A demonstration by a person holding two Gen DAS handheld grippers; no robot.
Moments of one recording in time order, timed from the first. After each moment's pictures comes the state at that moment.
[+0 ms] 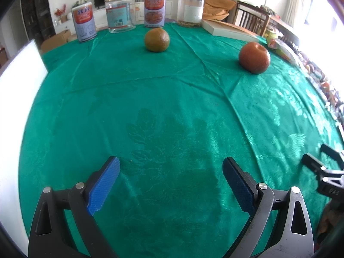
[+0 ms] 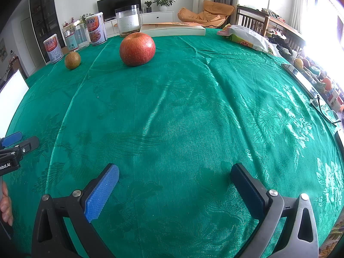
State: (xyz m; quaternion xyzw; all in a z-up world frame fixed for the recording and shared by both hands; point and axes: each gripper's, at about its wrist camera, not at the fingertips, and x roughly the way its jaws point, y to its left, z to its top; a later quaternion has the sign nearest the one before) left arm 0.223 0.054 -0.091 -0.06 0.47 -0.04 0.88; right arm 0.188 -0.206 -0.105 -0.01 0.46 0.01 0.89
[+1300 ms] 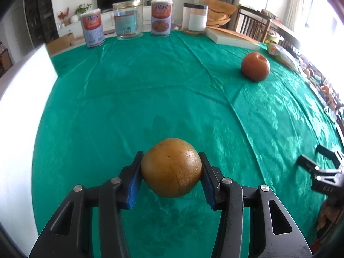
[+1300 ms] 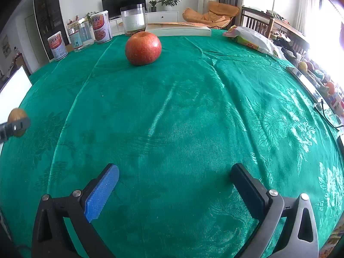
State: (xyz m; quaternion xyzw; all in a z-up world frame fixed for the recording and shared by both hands) left arm 0.195 0.060 -0.085 -0.03 0.46 0.00 0.89; right arm 0.190 -0.203 -0.106 -0.02 0.46 0.02 0.89
